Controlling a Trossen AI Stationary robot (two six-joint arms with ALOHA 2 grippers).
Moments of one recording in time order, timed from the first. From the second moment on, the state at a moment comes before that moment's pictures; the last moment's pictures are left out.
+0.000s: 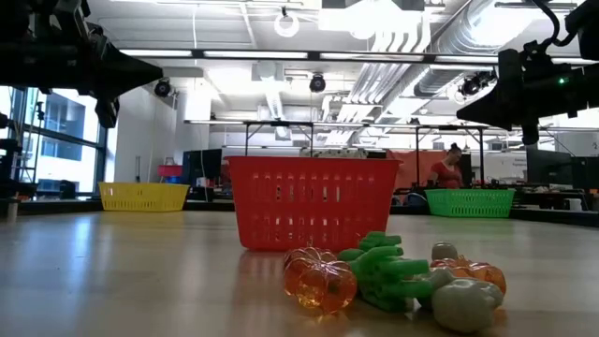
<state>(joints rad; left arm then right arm) 0.03 0.03 0.01 0.12 -0.27 -0.52 -0.11 0.11 0.01 0.07 0.62 0.36</state>
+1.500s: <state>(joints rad) 0.03 0.03 0.01 0.12 -0.27 -0.52 -0.11 0.15 0.03 0.49 0.33 0.71</state>
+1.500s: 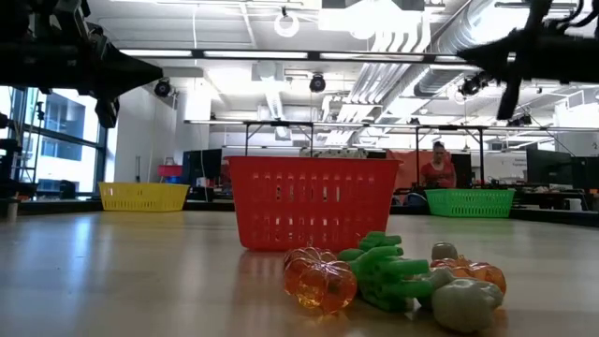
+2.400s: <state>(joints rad) 0.03 0.03 0.01 0.12 -0.27 -0.52 -0.11 1.15 0.94 -0.15 0.41 0.36</state>
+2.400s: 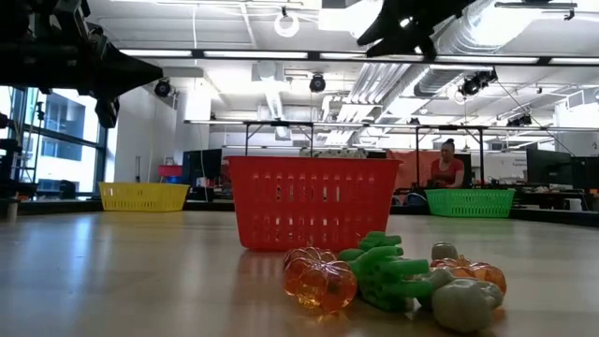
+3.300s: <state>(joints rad) 0.03 0.03 0.01 0.67 -0.34 -0.70 -0.10 1.22 1.07 -0.19 0.36 0.46</state>
